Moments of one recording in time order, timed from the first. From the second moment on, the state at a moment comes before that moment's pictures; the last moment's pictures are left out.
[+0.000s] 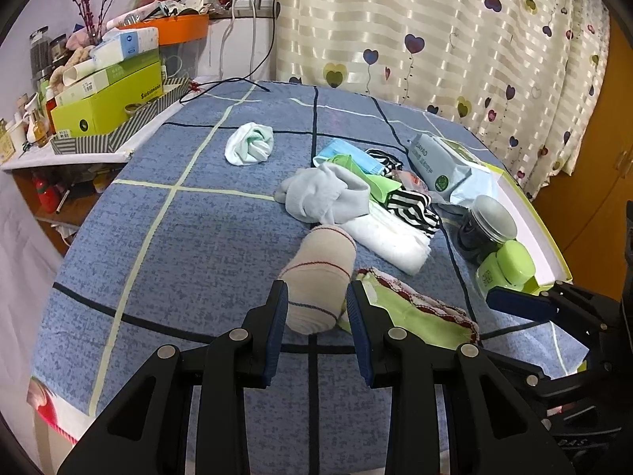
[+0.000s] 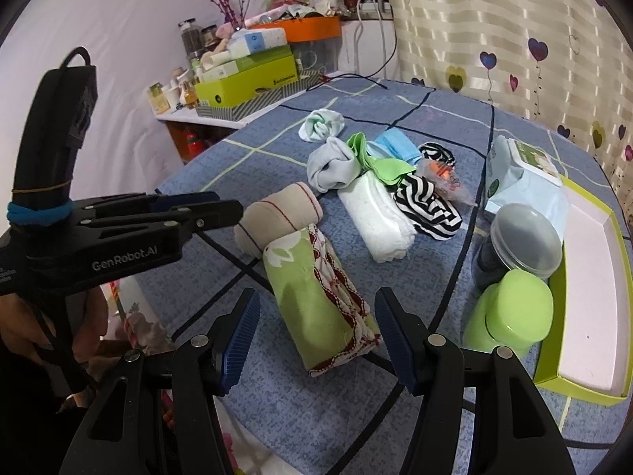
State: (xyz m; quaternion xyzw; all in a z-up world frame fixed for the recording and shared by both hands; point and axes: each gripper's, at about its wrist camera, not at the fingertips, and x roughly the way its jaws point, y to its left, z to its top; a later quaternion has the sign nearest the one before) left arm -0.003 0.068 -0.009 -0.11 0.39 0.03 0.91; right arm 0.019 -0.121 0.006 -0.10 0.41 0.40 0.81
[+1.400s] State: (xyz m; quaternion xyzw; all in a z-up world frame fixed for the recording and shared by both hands) left arm 0.036 0.076 -0.036 -0.10 0.42 -0.07 0.90; right arm 0.047 -0.111 -0.008 -0.13 0.40 0.38 0.83
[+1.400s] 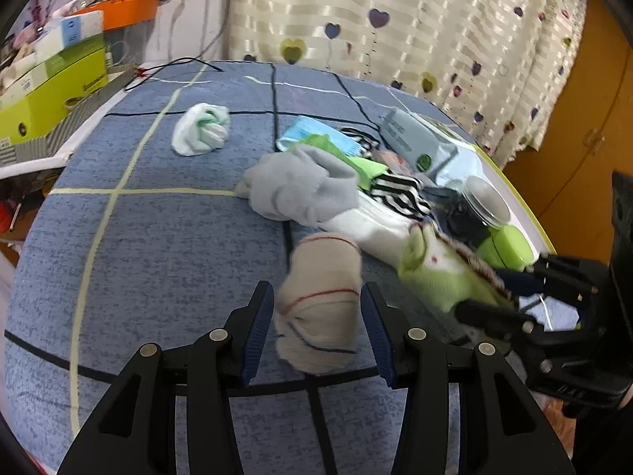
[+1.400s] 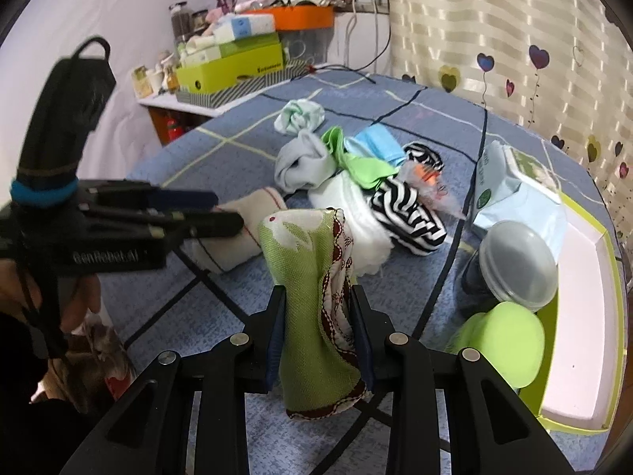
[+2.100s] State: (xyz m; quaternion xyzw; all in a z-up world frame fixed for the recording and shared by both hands) left arm 0.038 0.075 -0.048 -0.11 0.44 -0.04 0.89; right arm 0.040 -0.120 0.013 -0.11 0.37 0.38 0.84
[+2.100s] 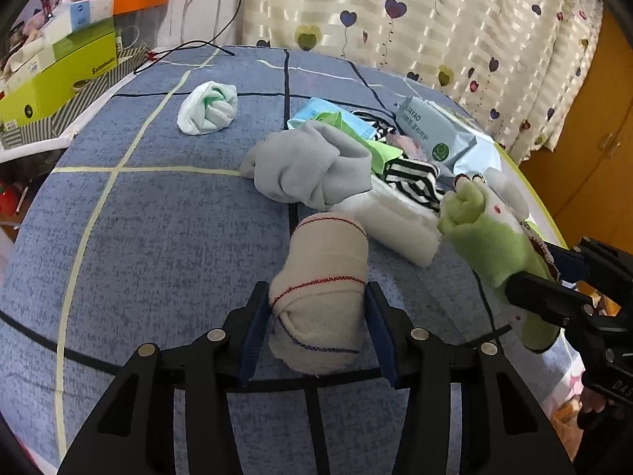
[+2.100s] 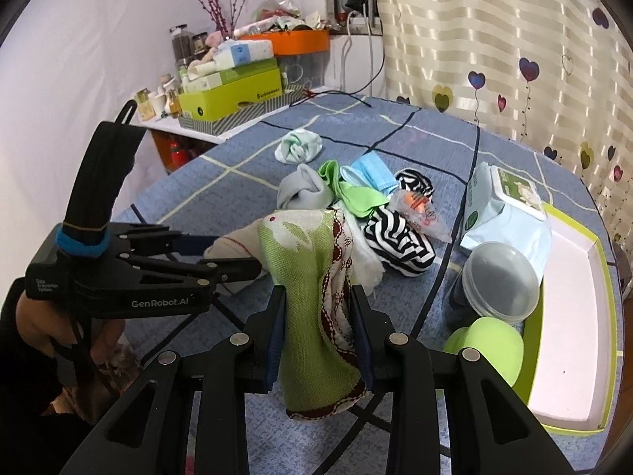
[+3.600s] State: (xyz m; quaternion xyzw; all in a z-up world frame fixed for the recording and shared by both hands) left arm 0.118 -0.134 0.053 -0.05 0.37 -0.19 0.91; right arm 0.141 -0.349 -0.014 0.02 0.39 0.17 0.90
